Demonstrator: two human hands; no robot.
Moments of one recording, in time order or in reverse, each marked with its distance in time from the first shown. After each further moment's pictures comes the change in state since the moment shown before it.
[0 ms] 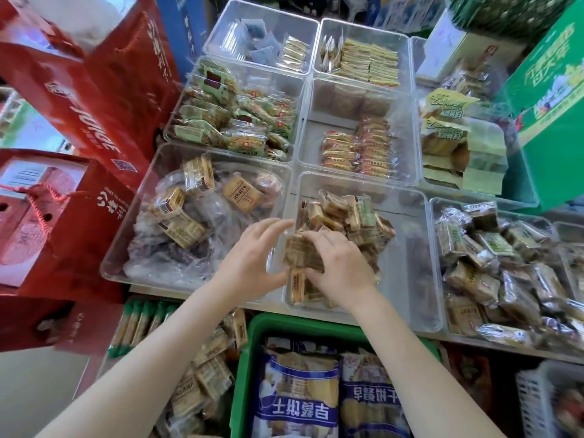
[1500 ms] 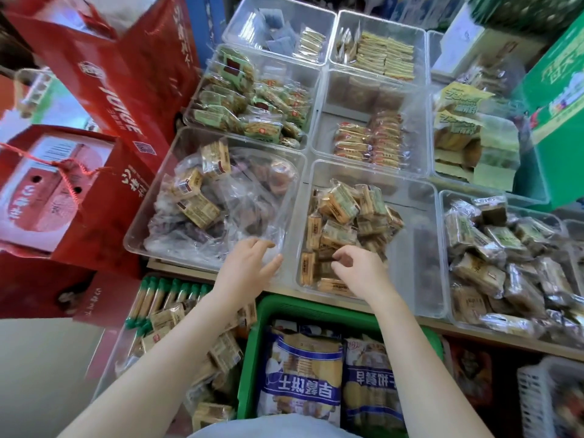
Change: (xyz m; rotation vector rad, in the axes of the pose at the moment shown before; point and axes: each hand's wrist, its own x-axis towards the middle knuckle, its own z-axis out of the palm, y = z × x) left_hand -0.043 -0.023 0.028 0.126 -0.001 -0.319; right_hand -0.030 0.015 0.005 0.296 -0.220 0.515
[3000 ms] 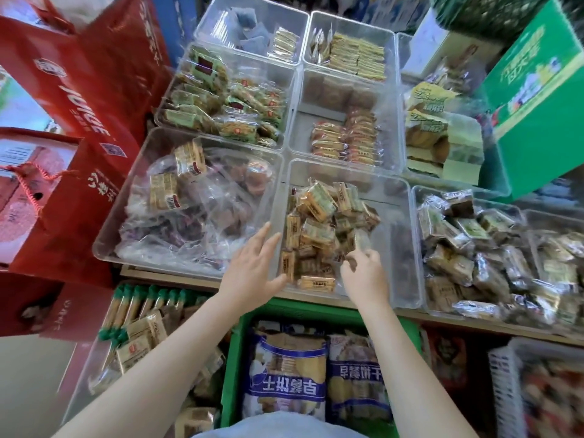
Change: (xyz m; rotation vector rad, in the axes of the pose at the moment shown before) left_hand 0.002 0.028 0.023 0.096 -0.122 0.146; right_hand -0.005 0.046 0.009 -0.087 0.277 0.183
